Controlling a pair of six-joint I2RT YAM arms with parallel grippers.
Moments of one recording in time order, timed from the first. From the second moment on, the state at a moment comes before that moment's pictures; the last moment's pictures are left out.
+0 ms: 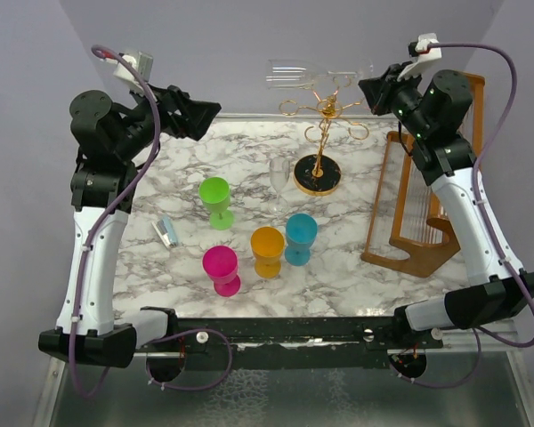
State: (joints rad) left arm -0.09 1.20 1.58 -0.26 0.58 -0.36; right arm 0.22 1.42 1.62 -0.16 -0.26 0.18
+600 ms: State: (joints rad) left arm -0.09 1.15 1.54 -0.34 0.54 -0.21; right arm 0.22 1.43 1.71 0.07 0.28 -0.52
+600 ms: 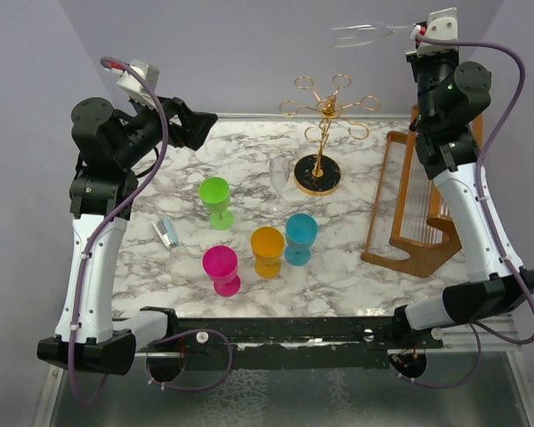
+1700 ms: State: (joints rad) left arm -0.09 1.15 1.52 -0.34 0.54 -0.19; right arm 0.22 1.75 1.66 0.26 0.22 -1.49
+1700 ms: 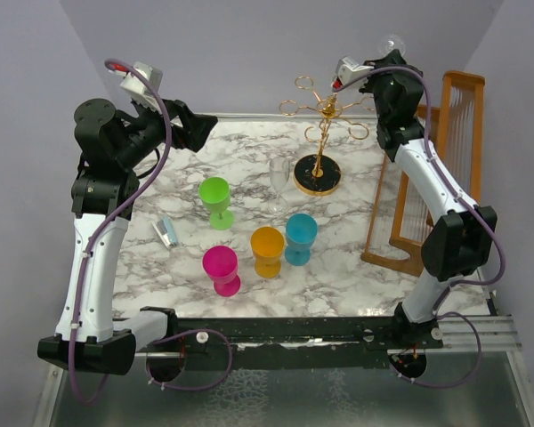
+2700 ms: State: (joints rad) left arm -0.09 1.15 1.51 -0.33 0.55 -0.19; right arm 0.22 1.78 1.76 -0.09 -0.11 -1.54
